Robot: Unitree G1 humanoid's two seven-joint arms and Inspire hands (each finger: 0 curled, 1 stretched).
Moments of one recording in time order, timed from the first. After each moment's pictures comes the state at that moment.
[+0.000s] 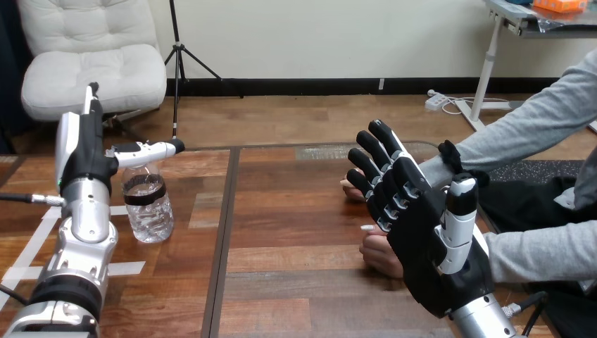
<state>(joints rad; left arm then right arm) -0.72 0.39 0.06 1.15 0.20 -0.28 0.23 0.17 -0.07 0.03 -0.13 0.38 -0.18 0.48</state>
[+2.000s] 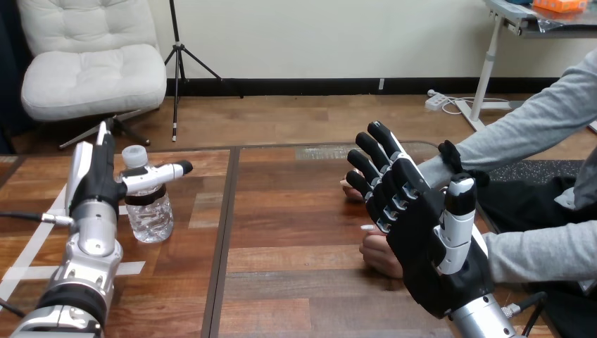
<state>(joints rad) -0.72 0.38 0.04 1.25 0.20 -0.23 0.20 0.17 -0.08 0.03 -0.13 0.38 -0.17 0.48</state>
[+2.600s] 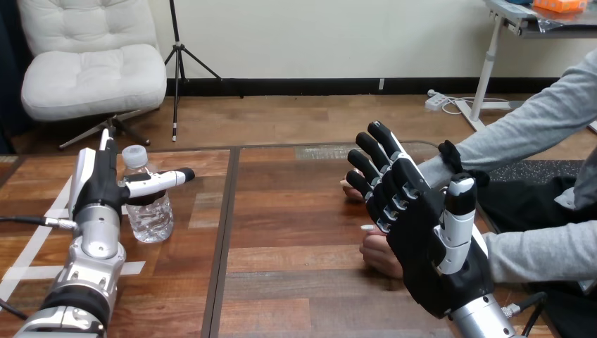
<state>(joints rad) -0.72 0.37 0.04 1.26 0.19 -0.22 0.20 0.17 -0.07 0.03 -0.13 0.38 -0.17 0.47</state>
